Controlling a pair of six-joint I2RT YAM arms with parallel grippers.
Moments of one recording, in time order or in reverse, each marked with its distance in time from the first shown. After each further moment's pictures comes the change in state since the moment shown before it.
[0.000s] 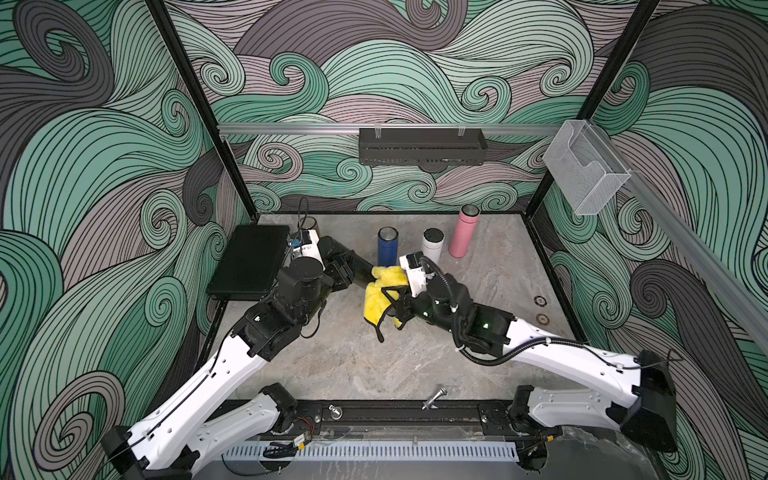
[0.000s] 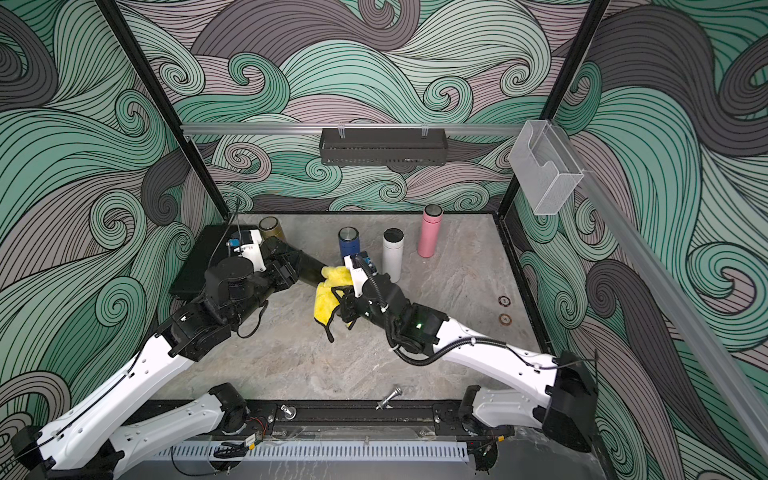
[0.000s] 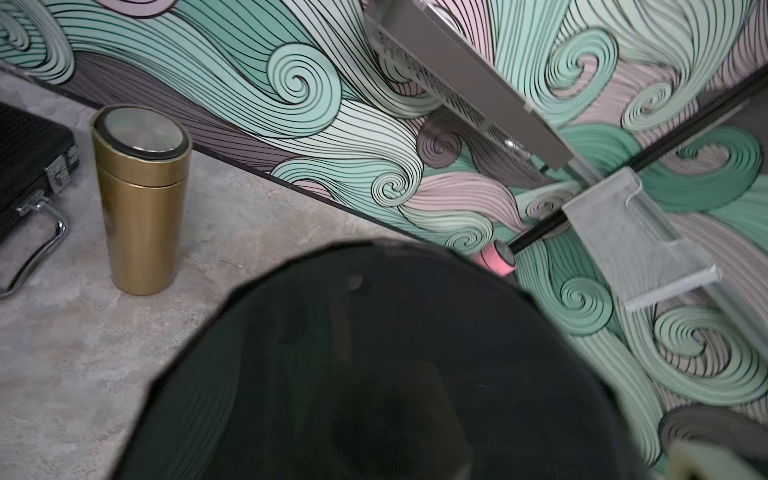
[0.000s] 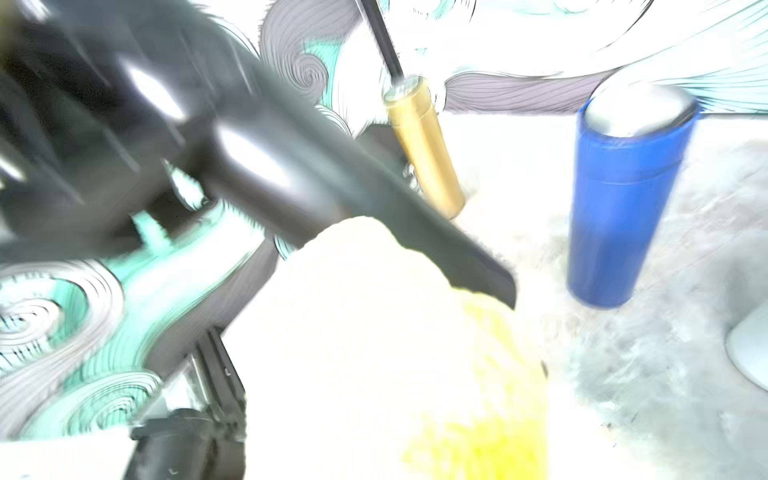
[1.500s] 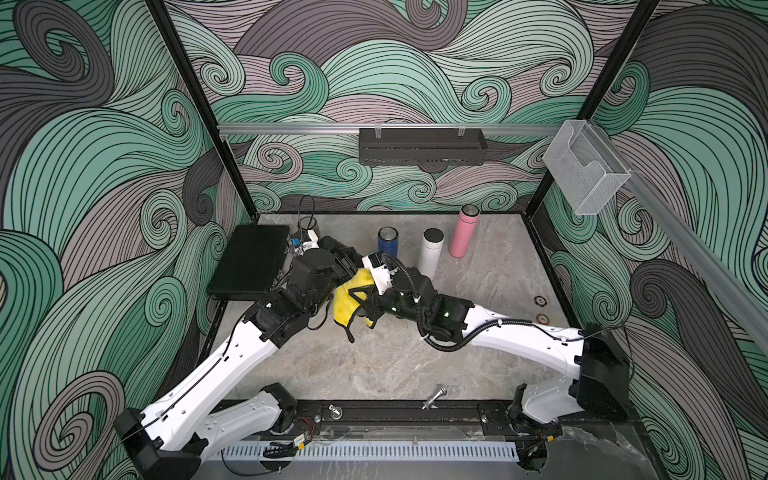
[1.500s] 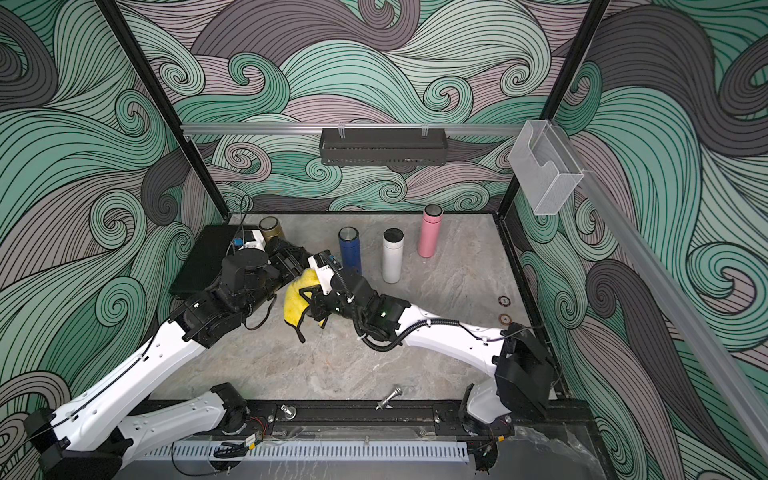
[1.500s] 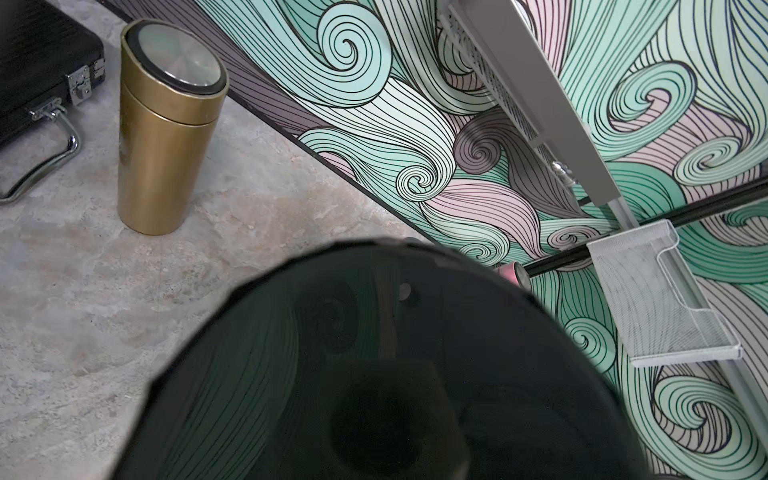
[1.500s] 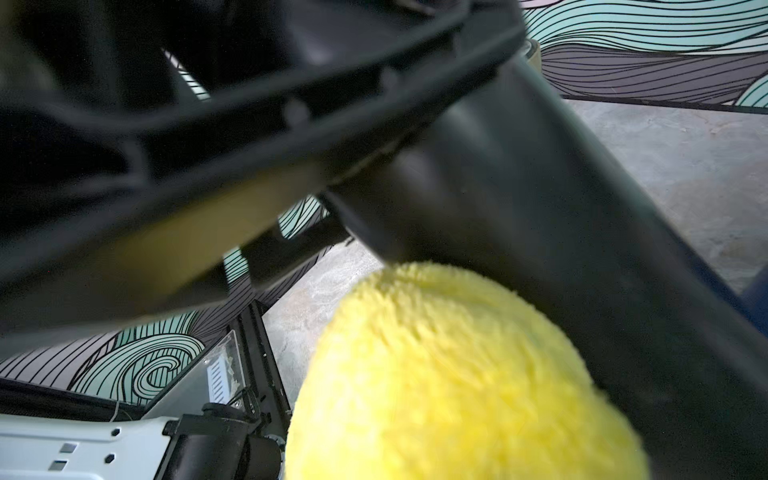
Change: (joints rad) left arm 0.008 0.082 0.049 -0.071 -0.068 -0.345; right arm 0.084 0.318 0.124 0.194 -0.089 -0.049
